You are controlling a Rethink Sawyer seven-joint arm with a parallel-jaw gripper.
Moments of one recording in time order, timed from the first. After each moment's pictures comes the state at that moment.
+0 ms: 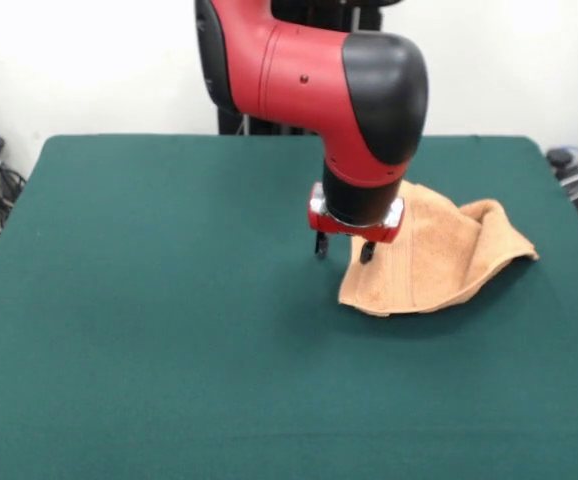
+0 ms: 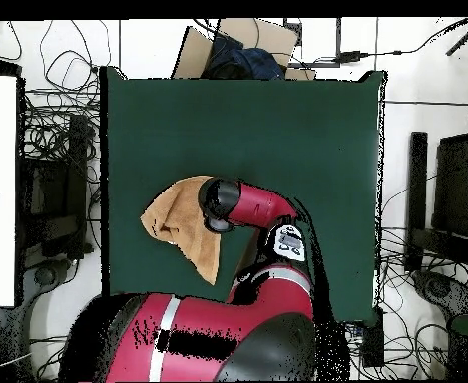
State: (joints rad) arm -0.11 -0.30 -0.12 1.53 0.14 0.62 1.64
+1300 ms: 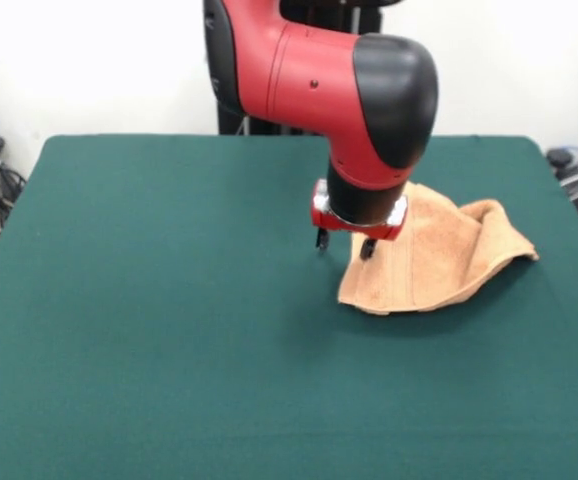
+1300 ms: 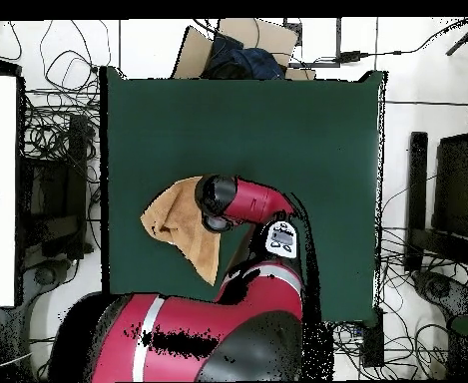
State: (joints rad) arm -0.07 -0.28 -0.16 1.48 0.15 0.70 1.65
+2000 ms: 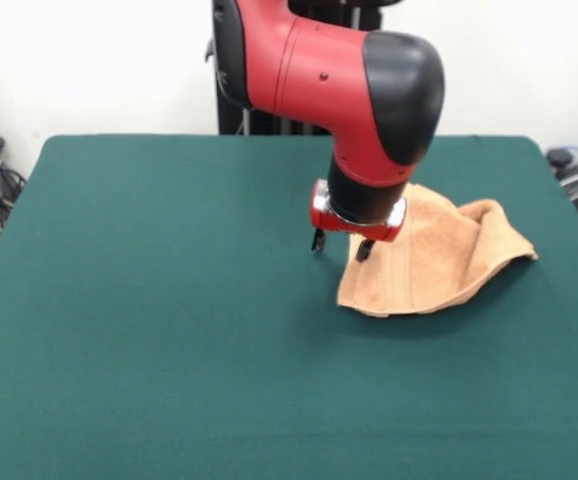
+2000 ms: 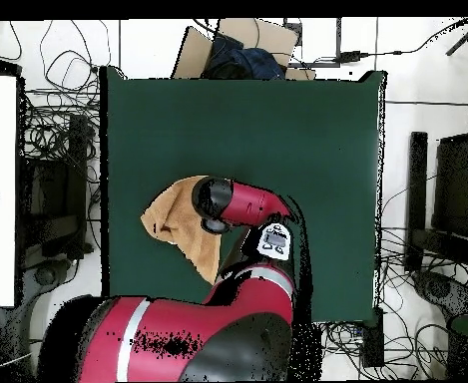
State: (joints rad) arm -0.04 -0.28 -0.19 1.50 0.15 0.63 1.64
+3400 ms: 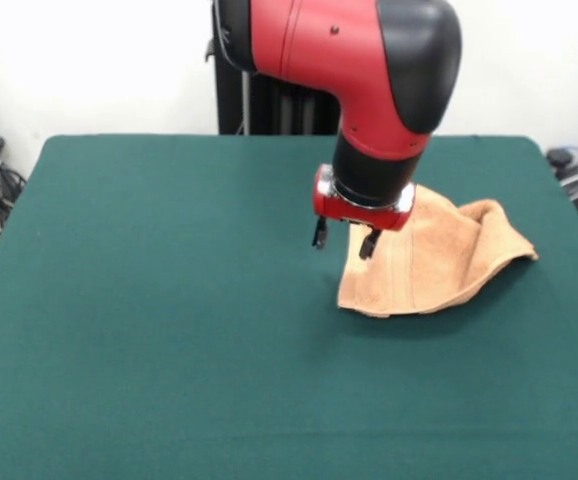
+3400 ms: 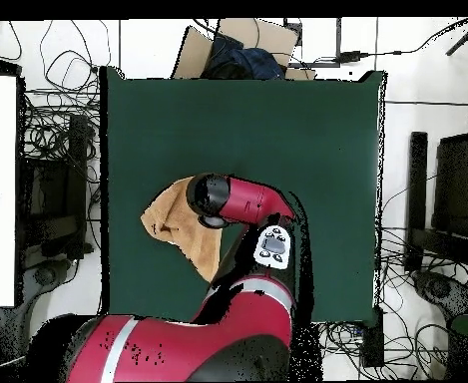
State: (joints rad) arm -0.03 -0.36 -0.20 1.51 0.15 0.61 1.65
